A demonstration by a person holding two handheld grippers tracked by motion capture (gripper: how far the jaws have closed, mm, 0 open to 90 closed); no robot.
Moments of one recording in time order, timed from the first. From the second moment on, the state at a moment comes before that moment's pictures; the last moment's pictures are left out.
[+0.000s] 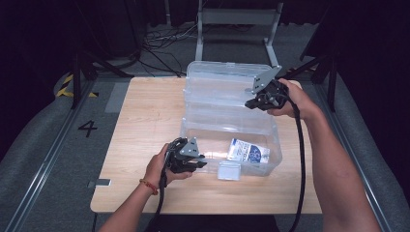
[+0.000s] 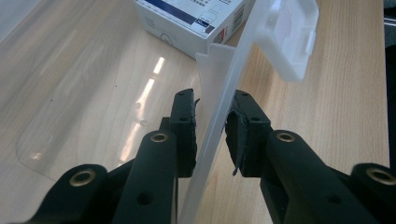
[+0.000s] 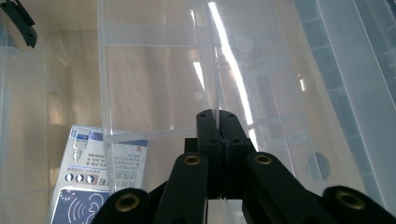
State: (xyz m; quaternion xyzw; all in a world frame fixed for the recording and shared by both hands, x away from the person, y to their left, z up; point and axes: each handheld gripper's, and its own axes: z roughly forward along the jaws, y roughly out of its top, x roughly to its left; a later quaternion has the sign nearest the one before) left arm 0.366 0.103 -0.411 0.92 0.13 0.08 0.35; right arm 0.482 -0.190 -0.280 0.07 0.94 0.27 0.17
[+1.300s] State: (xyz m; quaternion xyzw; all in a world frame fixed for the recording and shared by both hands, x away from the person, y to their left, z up) left arm 0.362 0.105 -0.414 0.92 0.11 0.11 0.36; right arm 0.413 -0.201 -0.296 0.06 0.93 0.32 0.19
